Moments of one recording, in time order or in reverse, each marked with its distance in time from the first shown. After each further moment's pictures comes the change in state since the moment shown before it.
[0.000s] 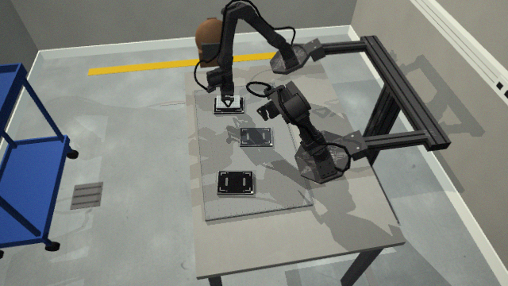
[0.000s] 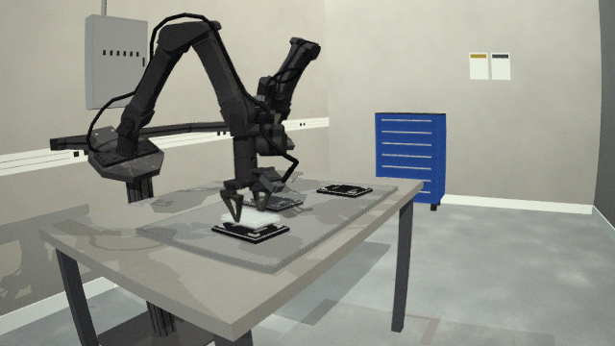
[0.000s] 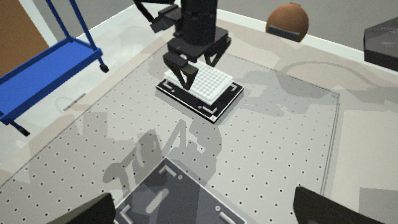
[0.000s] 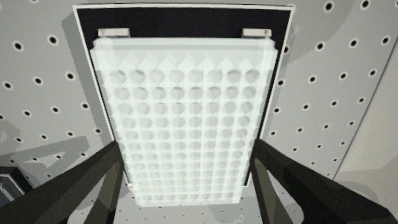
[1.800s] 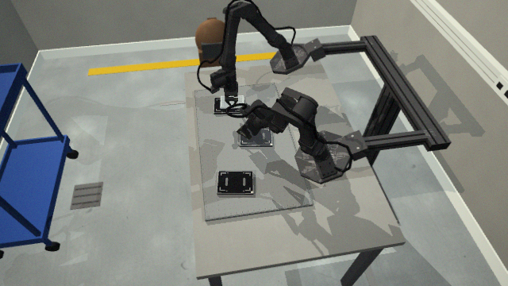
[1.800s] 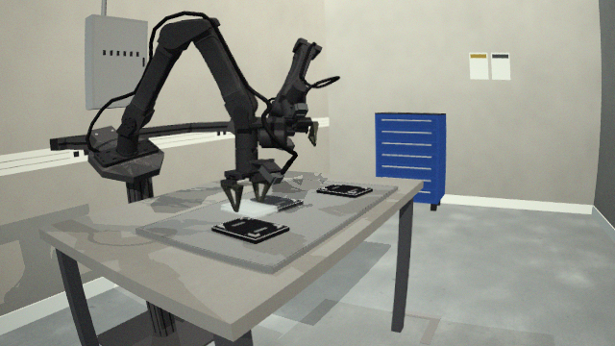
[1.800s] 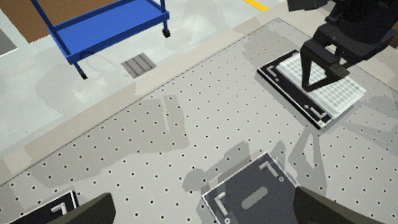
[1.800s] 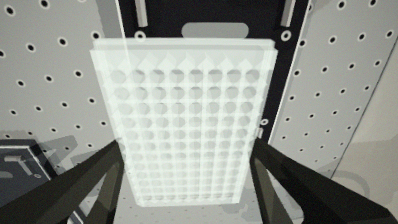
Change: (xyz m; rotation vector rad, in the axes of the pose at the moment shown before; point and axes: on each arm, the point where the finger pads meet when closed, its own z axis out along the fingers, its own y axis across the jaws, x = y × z) left arm 0.022 0.134 0.014 -0.239 0.077 -0.224; right arm 0.023 0.020 -0.017 0.018 0.026 0.011
